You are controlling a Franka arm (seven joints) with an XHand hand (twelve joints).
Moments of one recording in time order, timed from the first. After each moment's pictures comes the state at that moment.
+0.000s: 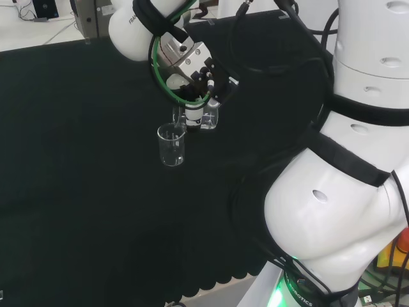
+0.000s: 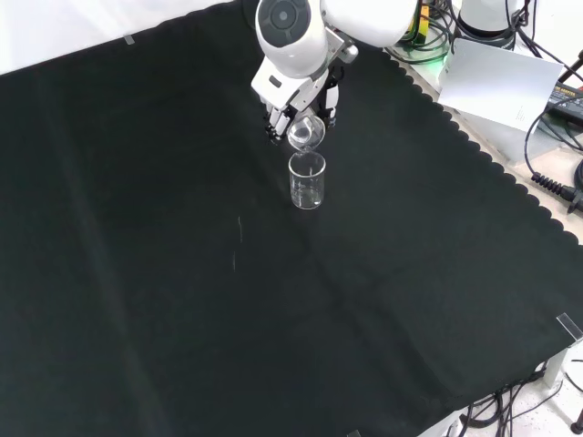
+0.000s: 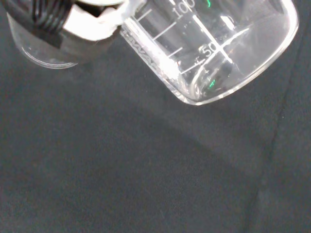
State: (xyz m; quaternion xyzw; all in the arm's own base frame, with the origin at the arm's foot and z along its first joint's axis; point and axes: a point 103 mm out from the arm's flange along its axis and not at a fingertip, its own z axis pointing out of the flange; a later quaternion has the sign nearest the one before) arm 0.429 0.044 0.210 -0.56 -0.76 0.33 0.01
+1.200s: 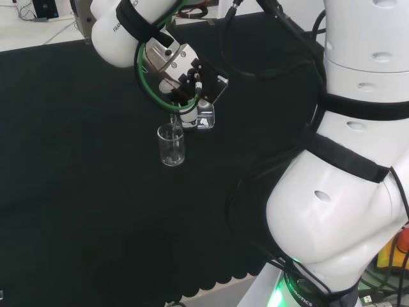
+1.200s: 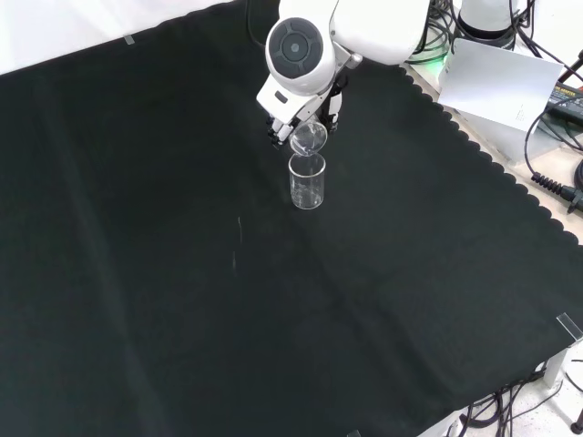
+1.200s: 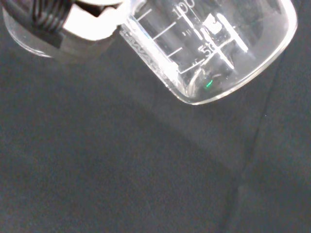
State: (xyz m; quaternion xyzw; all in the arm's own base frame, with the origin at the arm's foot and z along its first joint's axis) arm 0.431 0.059 0.212 -0.55 -0.74 0.38 -0.02
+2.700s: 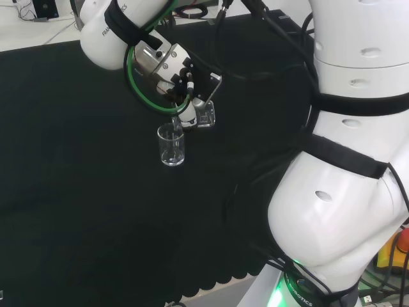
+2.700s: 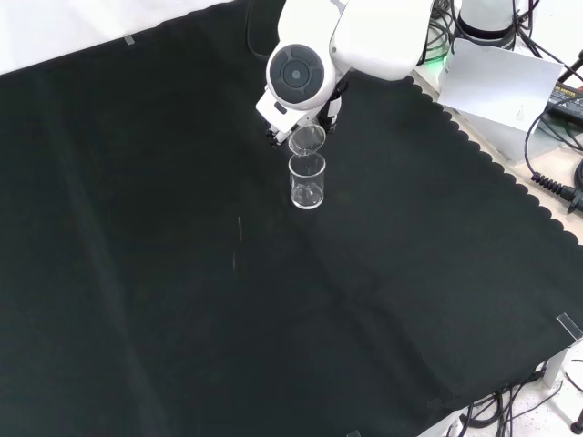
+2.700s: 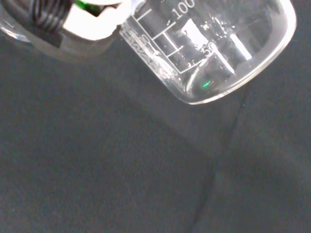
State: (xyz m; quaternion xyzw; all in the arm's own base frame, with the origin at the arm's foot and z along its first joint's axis) arm 0.434 0.066 0.215 -0.55 -0.72 0.43 -0.03
